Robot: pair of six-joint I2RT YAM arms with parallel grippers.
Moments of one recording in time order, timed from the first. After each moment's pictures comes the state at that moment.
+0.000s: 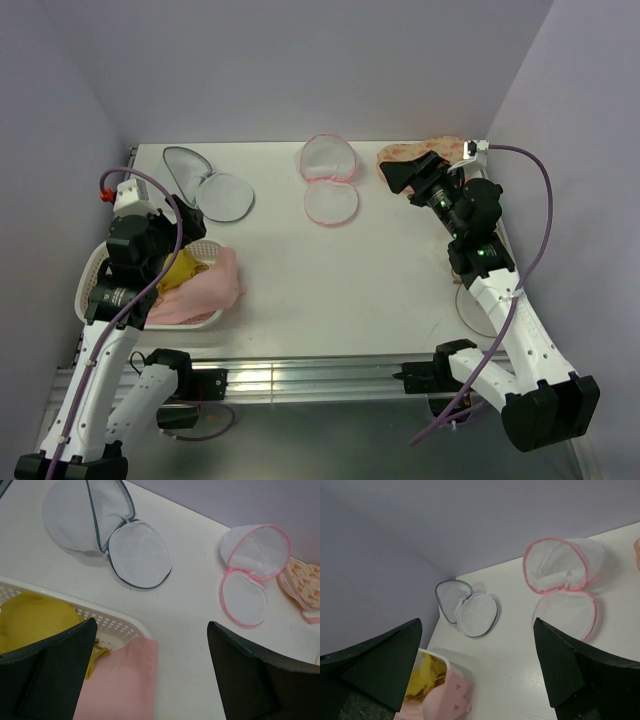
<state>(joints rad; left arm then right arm) -0.16 0.71 0.86 -0.43 -0.18 -0.46 0.19 0.95 0.90 0.08 -0.20 0.75</state>
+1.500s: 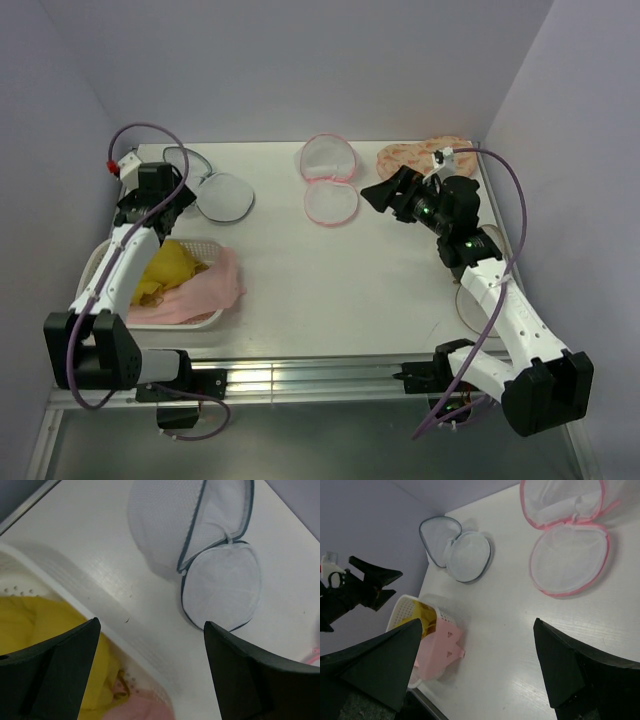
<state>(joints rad) -0.05 1.36 1.12 -0.44 -0.43 -0.65 0.21 1.03 0.87 -0.05 -0.35 0.71</state>
